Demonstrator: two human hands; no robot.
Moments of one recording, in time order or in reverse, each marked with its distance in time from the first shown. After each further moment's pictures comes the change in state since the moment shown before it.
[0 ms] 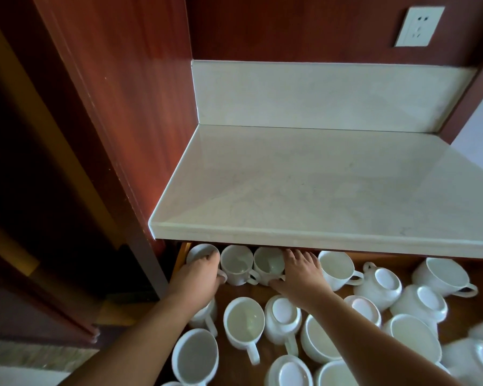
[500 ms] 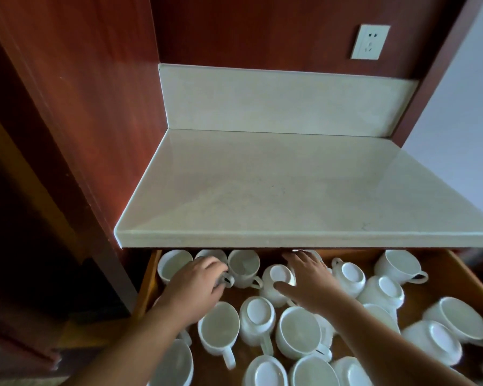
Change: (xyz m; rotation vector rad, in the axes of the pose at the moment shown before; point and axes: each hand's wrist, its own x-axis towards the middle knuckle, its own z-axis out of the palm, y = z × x) left_hand 0.002 0.031 0.009 -0.183 0.141 0.356; right_hand -0.036 0.059 -0.035 0.029 0.018 -0.001
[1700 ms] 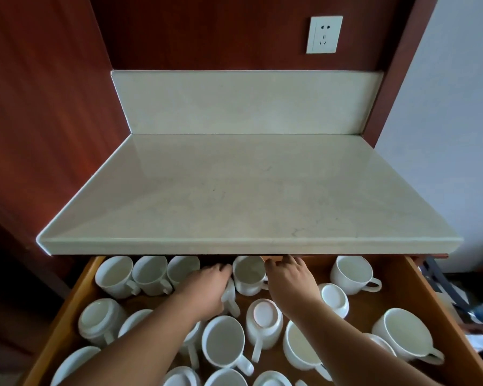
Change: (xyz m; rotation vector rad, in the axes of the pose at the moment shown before) left_hand 0.089 0.144 0.061 0.310 -0.419 -0.151; right_hand 0.003 0.115 -0.007 -0.257 0.280 -0.199
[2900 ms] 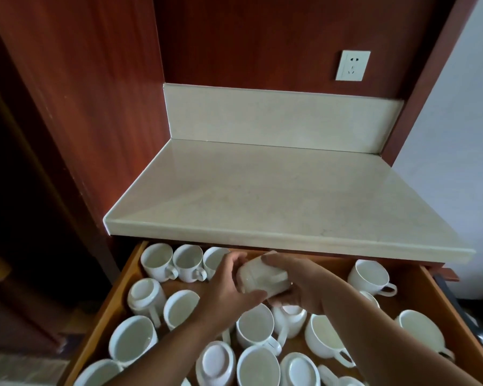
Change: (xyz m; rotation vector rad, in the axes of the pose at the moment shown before) left_hand -0.103 0.002 -0.016 -1.325 0.377 -0.070; right_hand -0.005 -0.070 -0.110 1.516 -0.615 0.712
